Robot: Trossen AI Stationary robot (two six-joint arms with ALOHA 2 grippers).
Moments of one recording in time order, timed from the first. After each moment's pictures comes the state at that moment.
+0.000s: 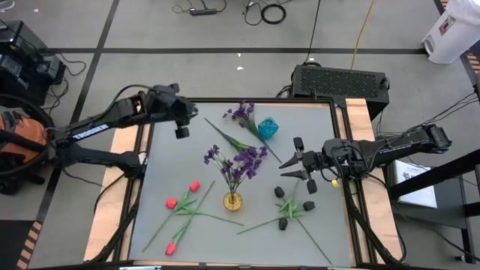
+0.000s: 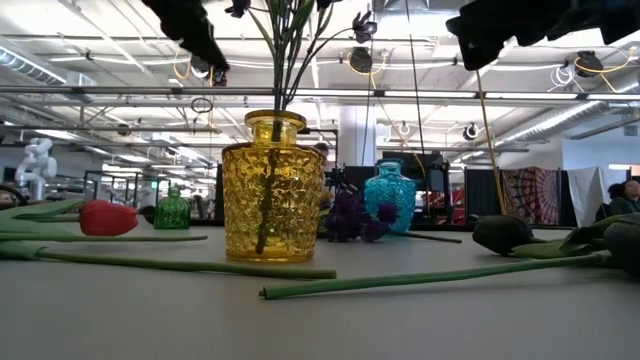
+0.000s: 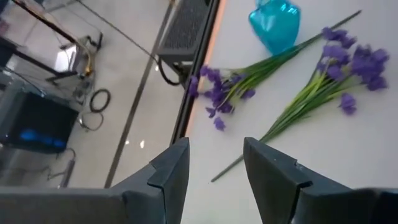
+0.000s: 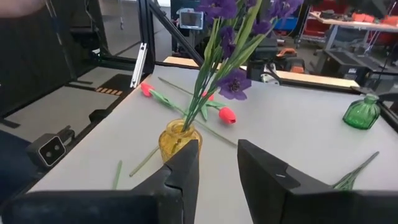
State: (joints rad) left arm 0.42 1.07 1.15 -0.75 -0.16 0.46; right arm 0.14 0.87 0.51 0.15 -0.08 -0.05
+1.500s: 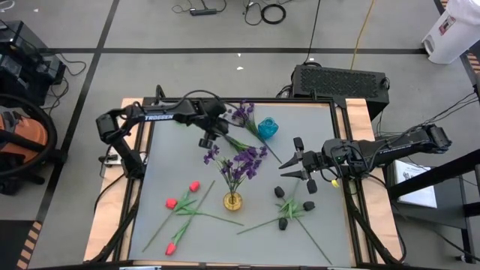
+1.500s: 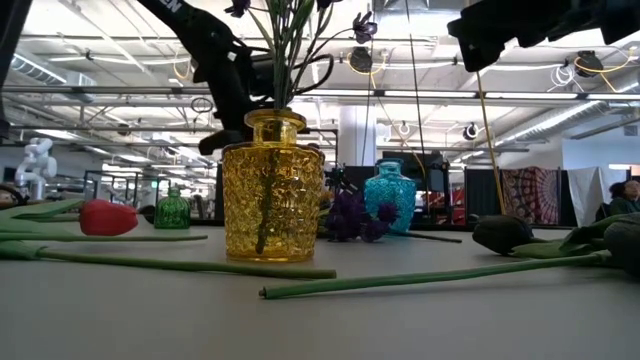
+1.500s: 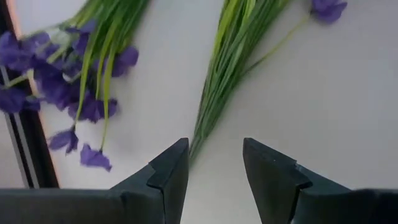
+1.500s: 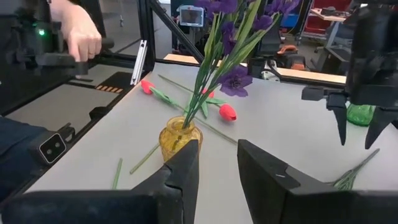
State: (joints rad) left arm 0.46 1.70 1.15 -0.59 0.08 0.82; right arm 0.14 0.87 0.51 0.13 -0.08 -0.04
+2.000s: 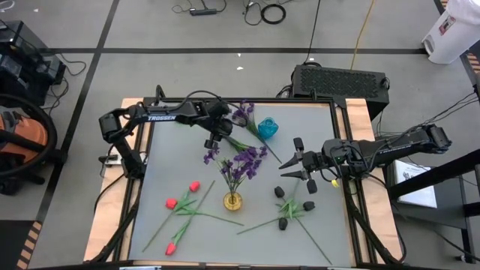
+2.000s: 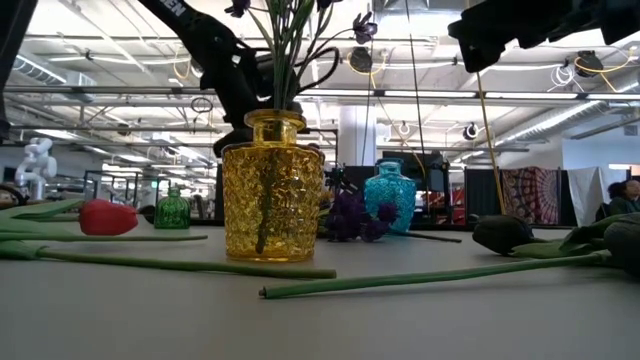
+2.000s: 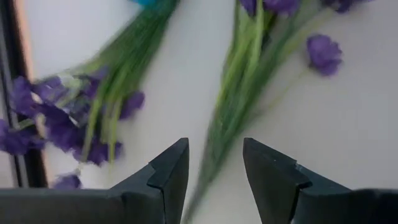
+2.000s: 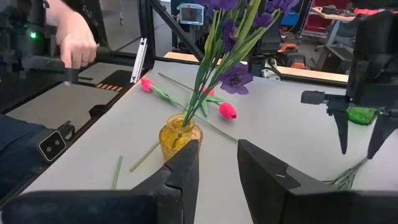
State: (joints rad) left arm 0.45 1.73 1.15 -0.47 0.17 0.80; right arm 0.14 0.87 0.51 0.12 -0.08 -0.04
